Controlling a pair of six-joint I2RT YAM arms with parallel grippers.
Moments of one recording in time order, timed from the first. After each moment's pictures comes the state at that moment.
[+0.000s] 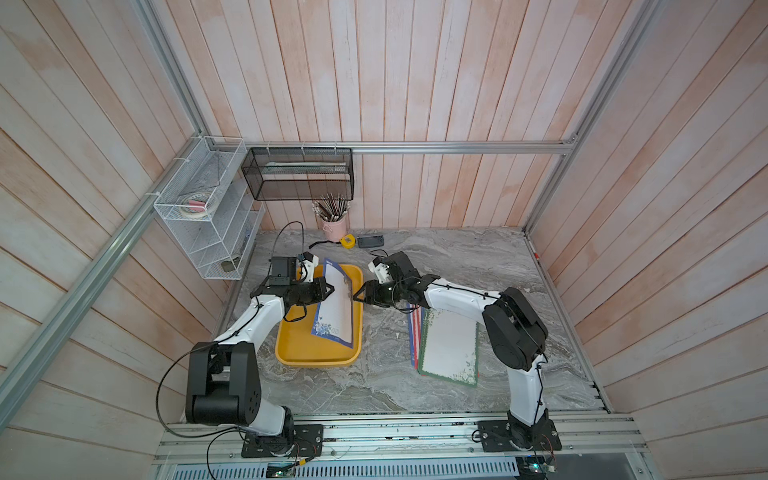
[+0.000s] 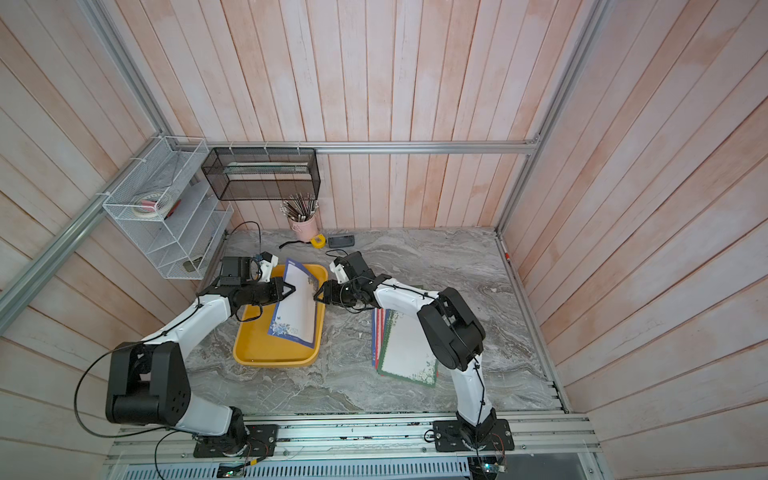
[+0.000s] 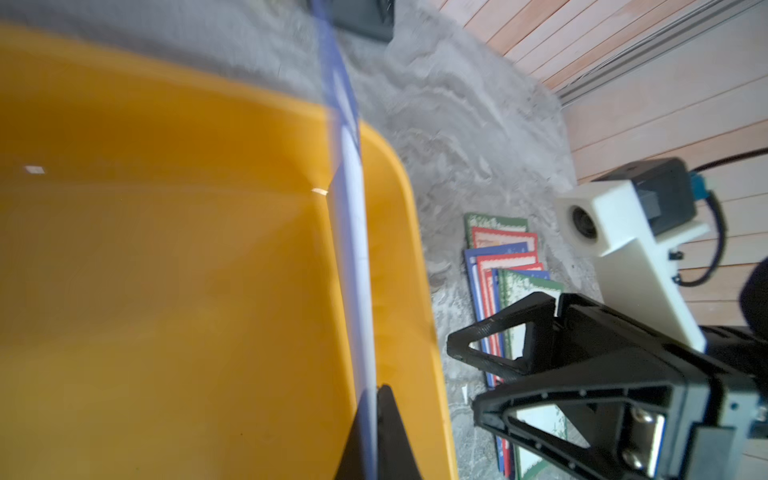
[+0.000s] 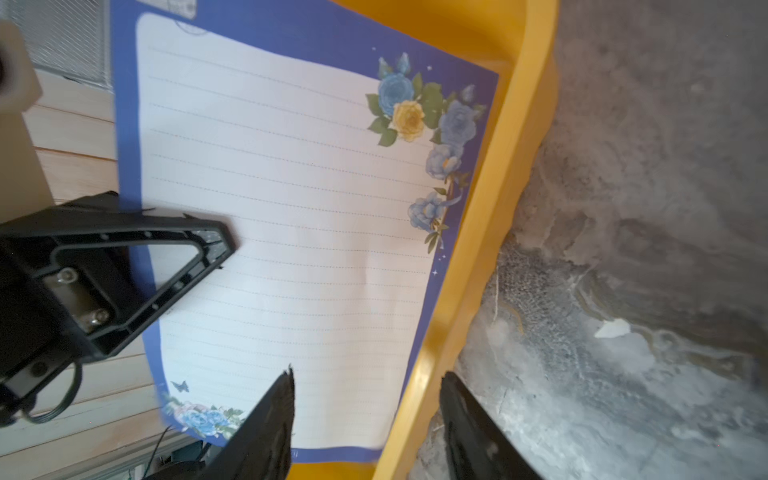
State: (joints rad) left arm -0.02 1.45 0.98 -0.33 0.60 -0.25; right arm 0.75 1.98 1.44 -0.13 -0.51 0.73
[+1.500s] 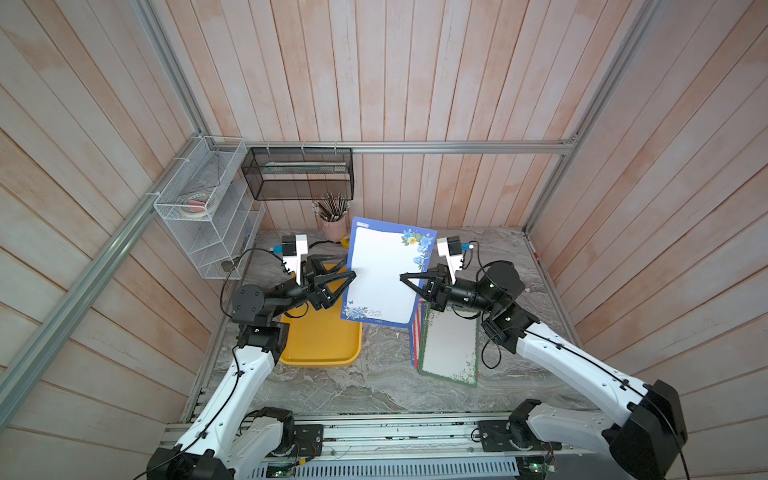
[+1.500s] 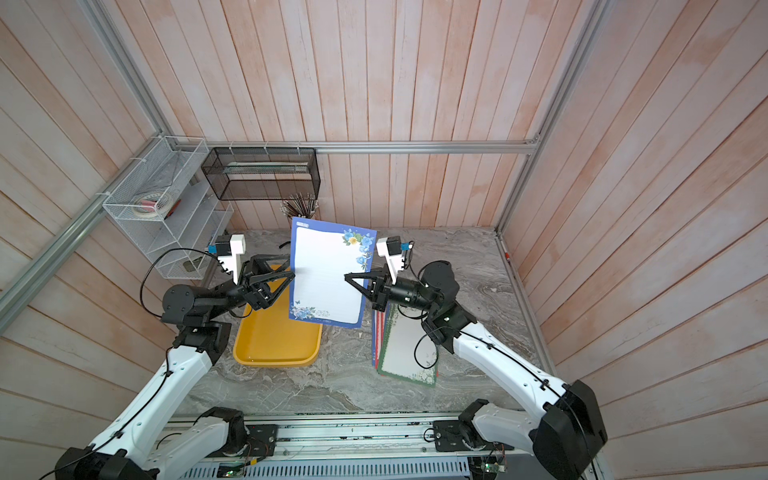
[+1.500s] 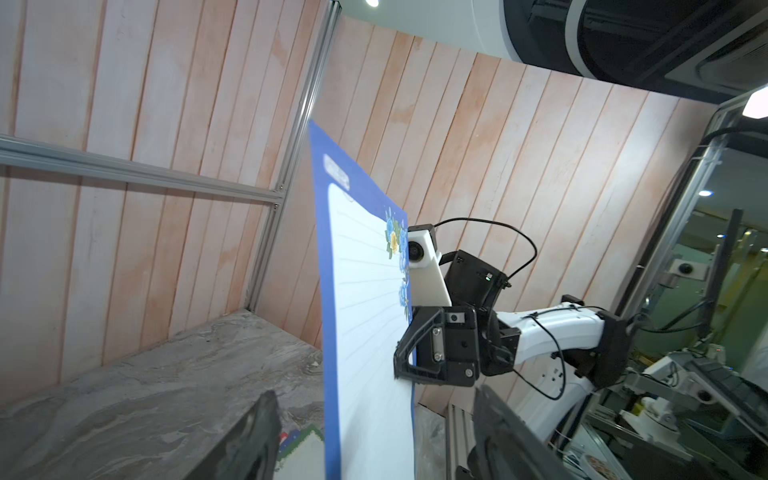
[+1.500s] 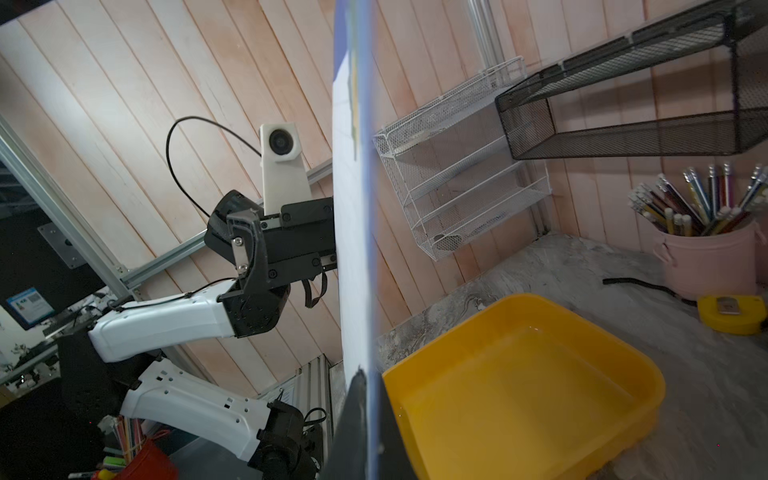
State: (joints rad) left arm -0.15 0.99 0.74 0.75 0.98 -0.74; right arm 0.58 1.14 0.88 0.38 -0.73 0.60
